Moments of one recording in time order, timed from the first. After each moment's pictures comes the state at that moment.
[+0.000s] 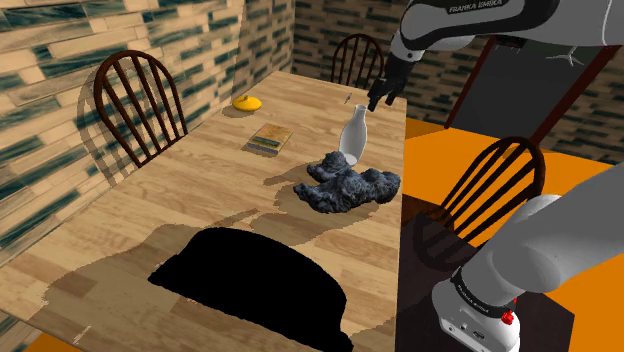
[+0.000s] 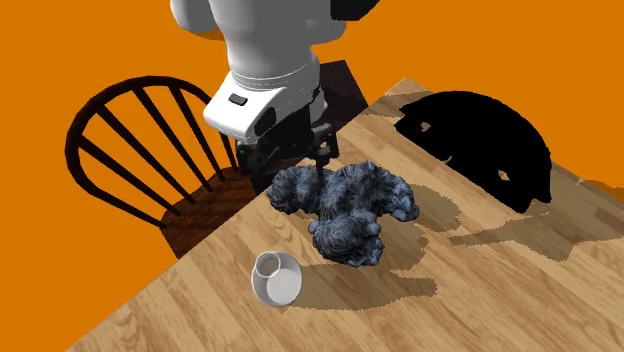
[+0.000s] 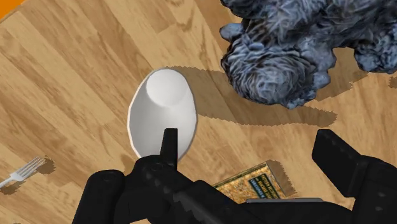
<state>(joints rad) -0.06 -0.26 -0.22 -2.16 0.00 2.04 -0.23</state>
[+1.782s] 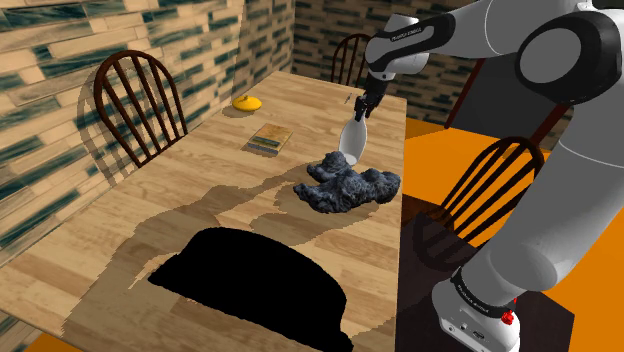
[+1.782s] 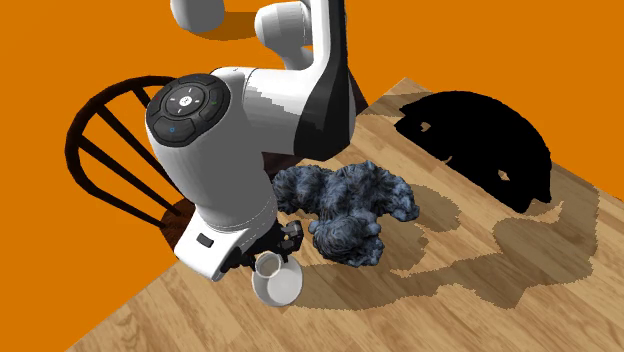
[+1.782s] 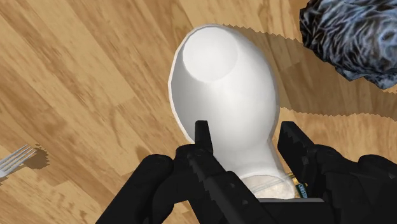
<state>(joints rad) -0.10 0.16 -0.28 -1.92 0.15 2.20 -0.45</state>
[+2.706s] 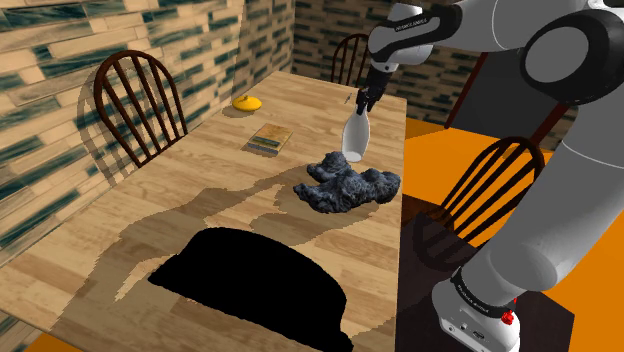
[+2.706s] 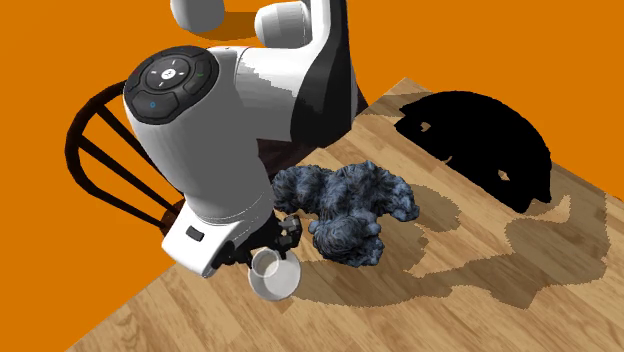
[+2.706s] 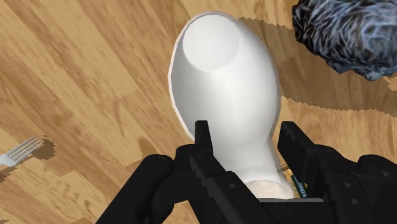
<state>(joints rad) -0.10 0.14 -0.29 -1.87 0.14 2.13 -0.44</state>
